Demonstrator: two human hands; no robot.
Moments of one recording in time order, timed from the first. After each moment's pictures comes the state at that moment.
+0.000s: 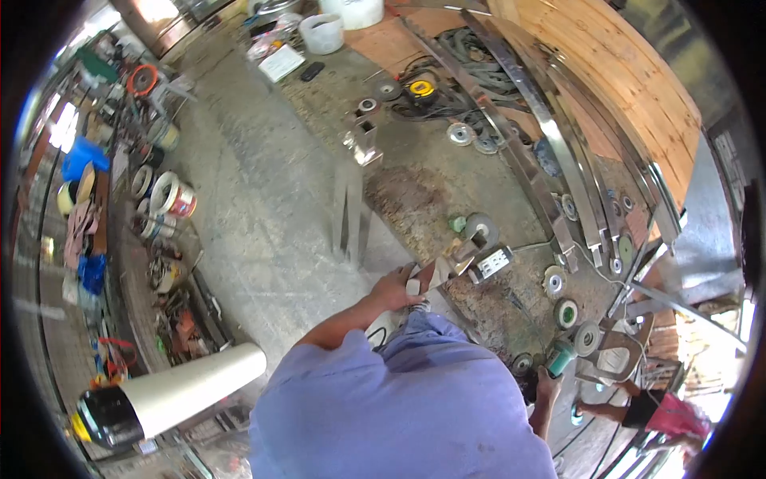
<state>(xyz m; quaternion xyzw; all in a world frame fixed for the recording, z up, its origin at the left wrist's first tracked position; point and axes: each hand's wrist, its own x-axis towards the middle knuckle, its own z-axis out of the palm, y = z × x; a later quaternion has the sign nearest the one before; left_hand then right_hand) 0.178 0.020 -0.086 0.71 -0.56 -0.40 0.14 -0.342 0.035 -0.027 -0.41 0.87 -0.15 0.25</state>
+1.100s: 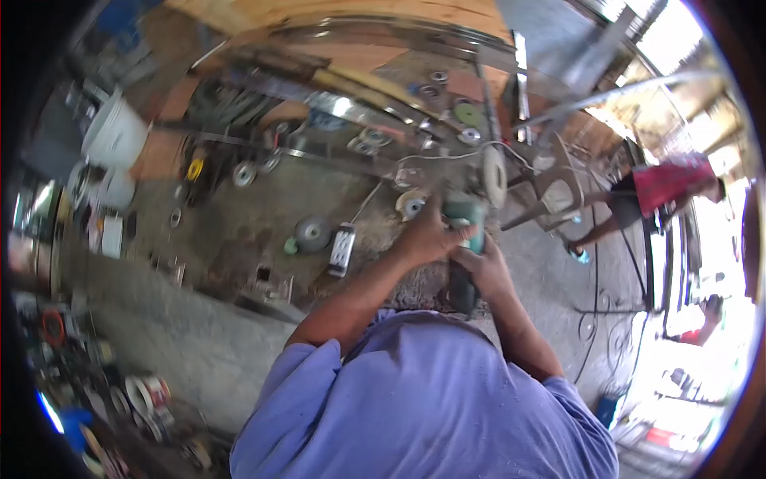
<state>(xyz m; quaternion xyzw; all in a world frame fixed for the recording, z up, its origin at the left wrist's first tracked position) -0.144 -0.134 0.071 0.27 -0.65 -0.56 0.43 -0.269 -0.025 0.126 -0.40 0.68 -0.43 0.44</state>
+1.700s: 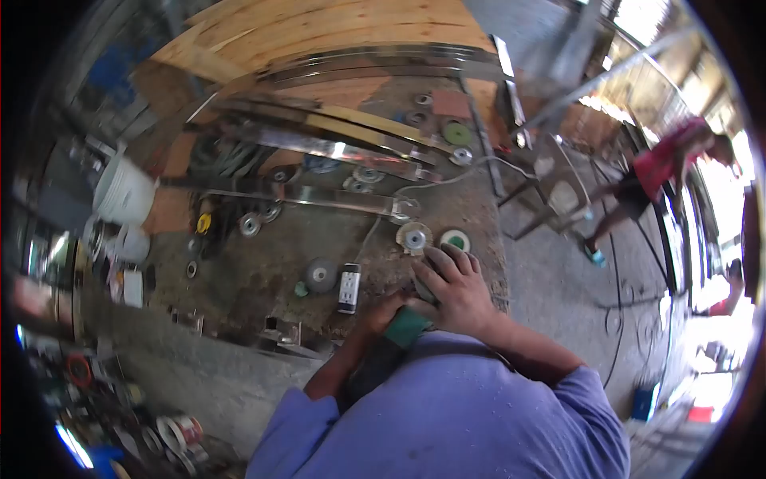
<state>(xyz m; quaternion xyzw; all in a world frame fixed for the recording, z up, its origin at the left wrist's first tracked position) -0.061 -0.093 0.071 0.24 -0.32 -0.90 0.20 -0.249 -0.034 0.155 -0.79 0.56 -0.24 0.01</state>
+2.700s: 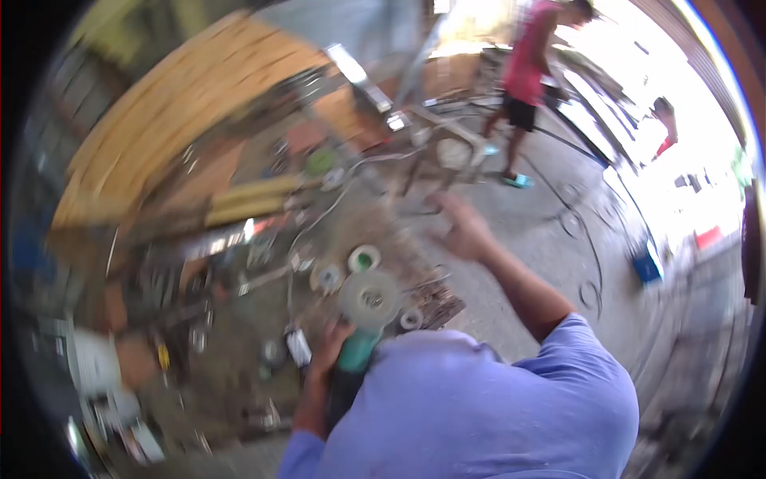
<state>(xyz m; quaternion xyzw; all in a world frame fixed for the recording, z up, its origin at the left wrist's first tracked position) -0.069 -0.121 0.058 0.28 -0.62 -0.73 0.07 -0.413 0.015 0.154 -0.54 0.76 -0.35 0.04</state>
